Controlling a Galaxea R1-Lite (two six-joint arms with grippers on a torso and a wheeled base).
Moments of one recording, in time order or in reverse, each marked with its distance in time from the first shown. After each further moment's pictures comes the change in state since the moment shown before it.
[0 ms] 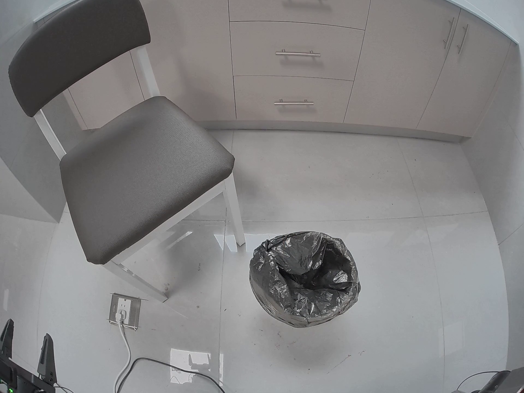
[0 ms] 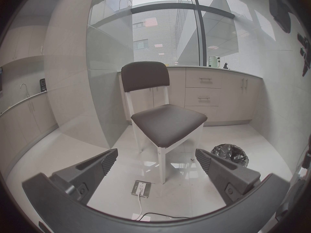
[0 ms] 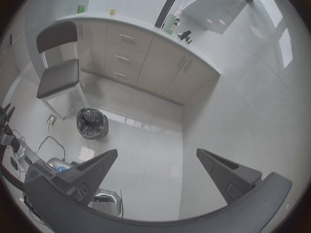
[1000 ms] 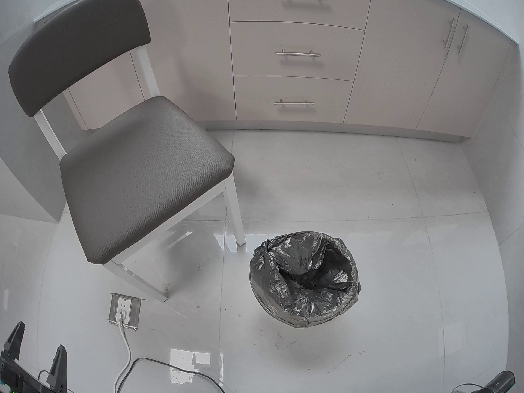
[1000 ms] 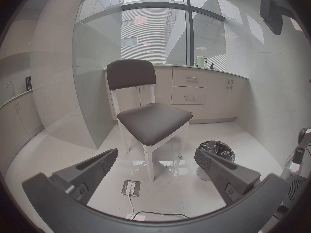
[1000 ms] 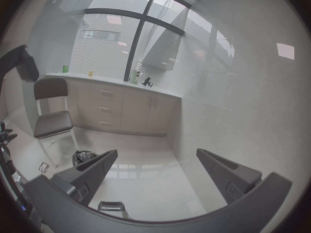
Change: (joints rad) left arm -0.003 0.000 0.000 0.015 -0.147 0.010; right arm -0.200 -0.776 0.409 -0.281 0.092 0.019
